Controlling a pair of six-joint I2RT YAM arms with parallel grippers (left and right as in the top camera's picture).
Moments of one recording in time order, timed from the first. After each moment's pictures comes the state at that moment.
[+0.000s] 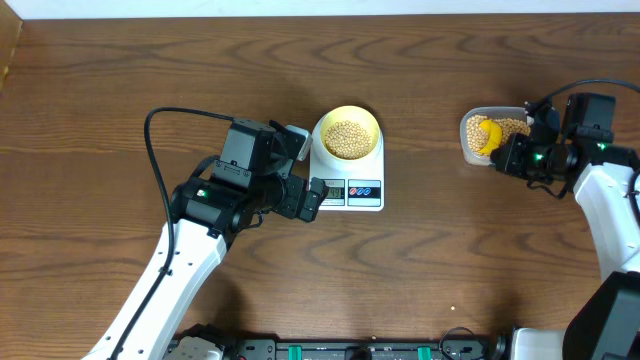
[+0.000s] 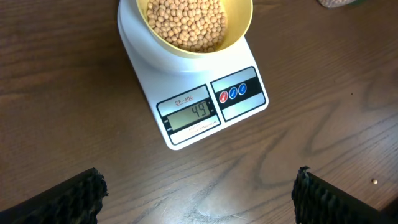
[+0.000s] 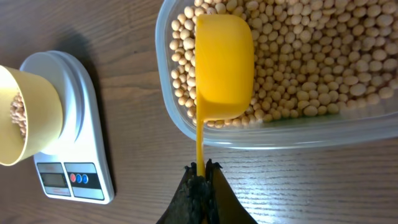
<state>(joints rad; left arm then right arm) -0.37 1.25 1.02 -0.76 0.28 -0.04 -0.22 1.54 1.05 -0.66 -0.44 0.11</state>
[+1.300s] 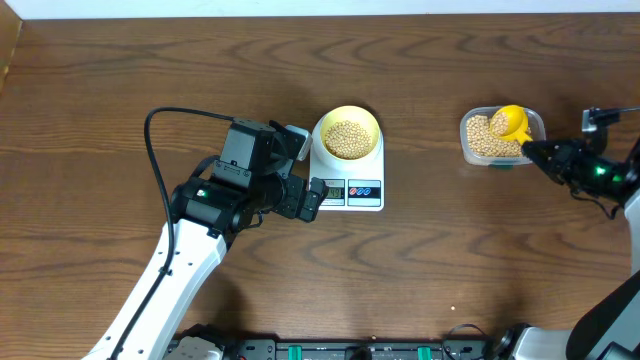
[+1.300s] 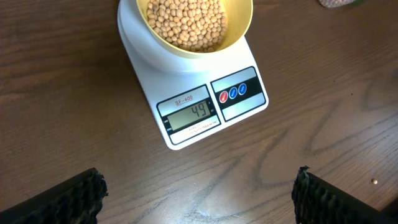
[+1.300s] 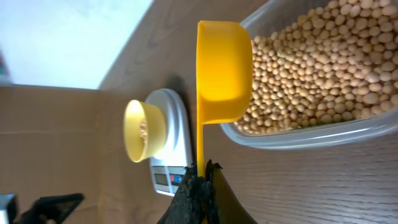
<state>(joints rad) -0.37 1.25 1.02 -0.76 0.28 -0.04 -0.54 1.54 1.03 -0.64 -0.99 0.11</state>
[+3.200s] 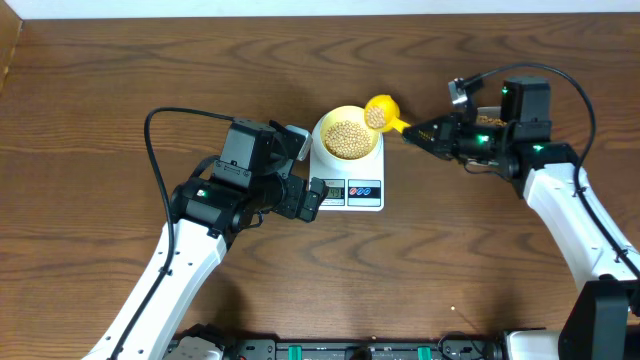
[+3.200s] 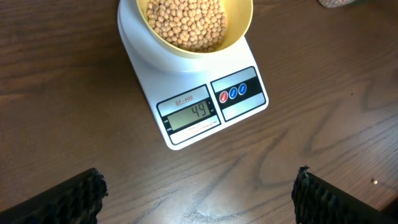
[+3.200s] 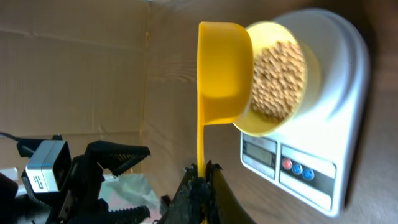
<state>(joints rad) -0.37 1.25 1.02 -0.76 0.28 -0.04 0.09 1.54 1.02 -0.24 -0.96 0.58</state>
